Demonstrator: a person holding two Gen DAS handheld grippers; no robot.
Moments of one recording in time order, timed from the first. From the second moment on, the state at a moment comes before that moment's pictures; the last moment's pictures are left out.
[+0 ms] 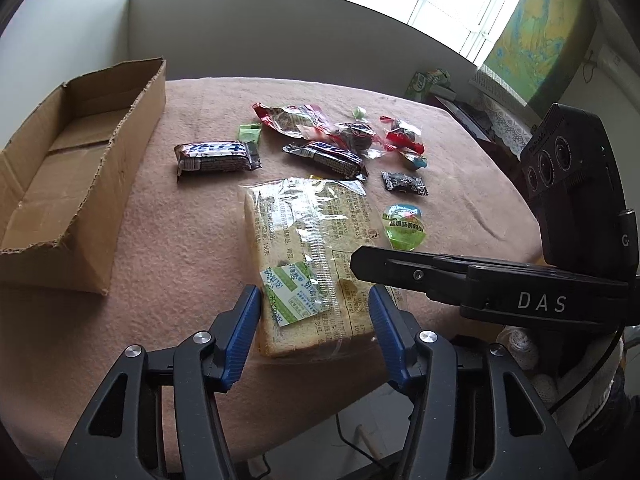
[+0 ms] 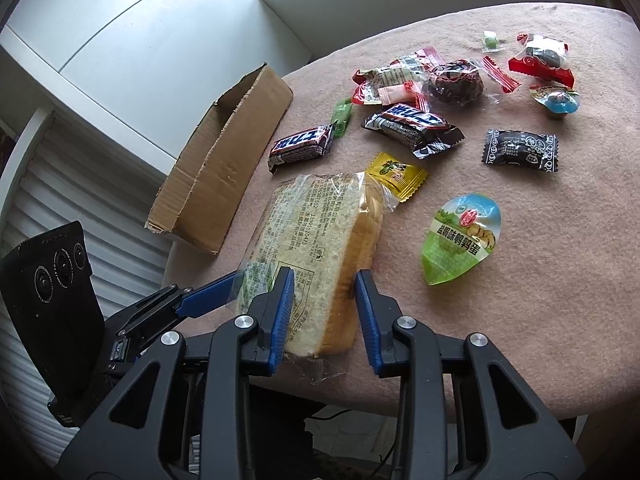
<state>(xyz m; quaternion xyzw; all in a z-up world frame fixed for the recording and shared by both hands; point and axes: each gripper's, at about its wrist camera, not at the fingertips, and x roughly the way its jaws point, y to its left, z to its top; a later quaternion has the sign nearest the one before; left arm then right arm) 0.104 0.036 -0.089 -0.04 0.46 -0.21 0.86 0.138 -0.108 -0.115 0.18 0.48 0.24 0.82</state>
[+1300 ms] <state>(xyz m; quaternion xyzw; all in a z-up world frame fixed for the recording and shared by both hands) 0.116 0.159 -0.020 -0.08 0.34 -0.10 0.93 0.202 0.051 -0.027 0.07 0.41 0.35 0.84</state>
